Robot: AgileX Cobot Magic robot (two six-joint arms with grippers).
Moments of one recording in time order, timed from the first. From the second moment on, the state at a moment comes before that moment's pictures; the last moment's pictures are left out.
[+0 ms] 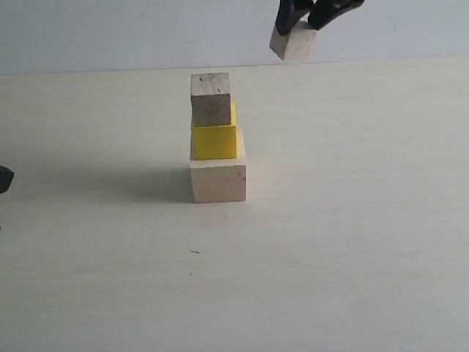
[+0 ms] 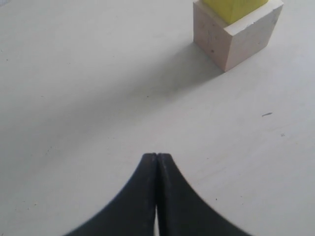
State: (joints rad) left arm -0.45 0.84 -0.54 0.00 0.56 0.18; right arm 0.38 1.88 -1.83 0.16 1.12 0.00
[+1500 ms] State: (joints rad) left arm -0.45 0.84 -0.54 -0.08 0.56 0.16; right arm 0.68 1.82 -1.83 0.07 1.10 -0.03
